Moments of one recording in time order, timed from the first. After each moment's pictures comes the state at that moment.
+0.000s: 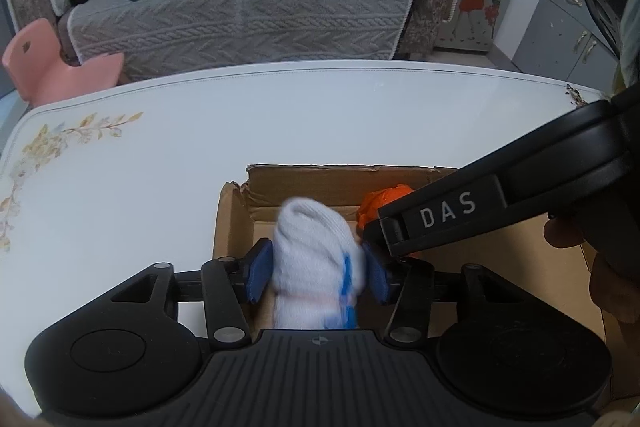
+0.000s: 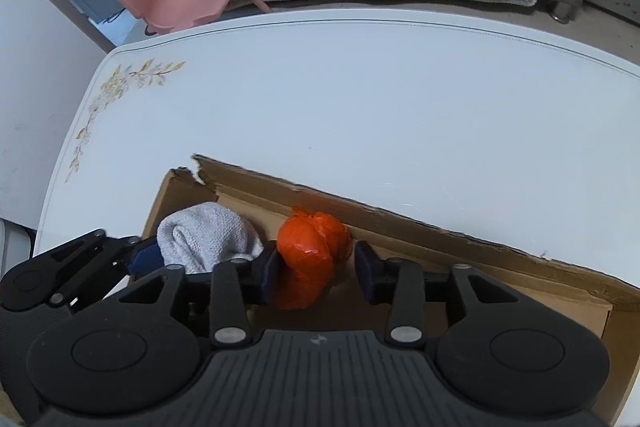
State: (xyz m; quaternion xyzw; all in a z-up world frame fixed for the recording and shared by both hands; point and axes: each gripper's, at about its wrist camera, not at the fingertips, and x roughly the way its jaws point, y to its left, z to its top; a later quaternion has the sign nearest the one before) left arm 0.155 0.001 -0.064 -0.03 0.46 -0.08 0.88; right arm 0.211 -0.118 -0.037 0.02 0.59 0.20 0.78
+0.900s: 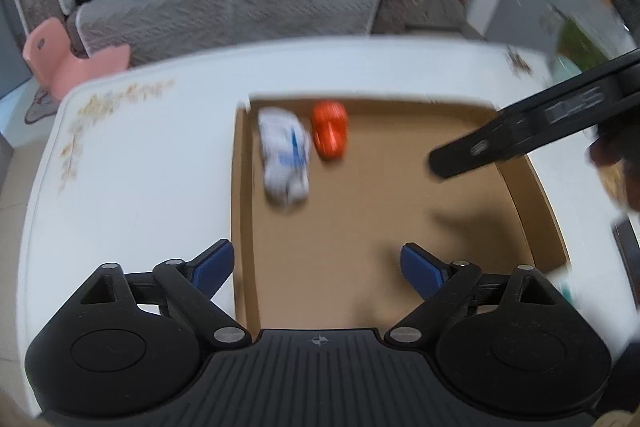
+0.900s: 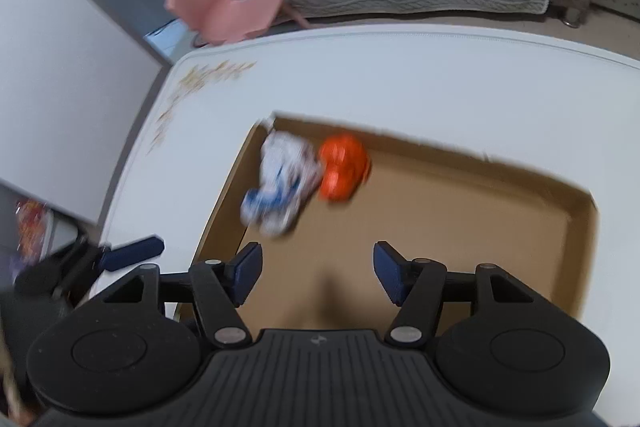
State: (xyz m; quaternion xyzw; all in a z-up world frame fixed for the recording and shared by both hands) left arm 0.018 0.011 0.010 0.00 0.50 -0.11 0.86; right arm 0.107 -0.171 0.041 0.06 0.56 0.25 0.79
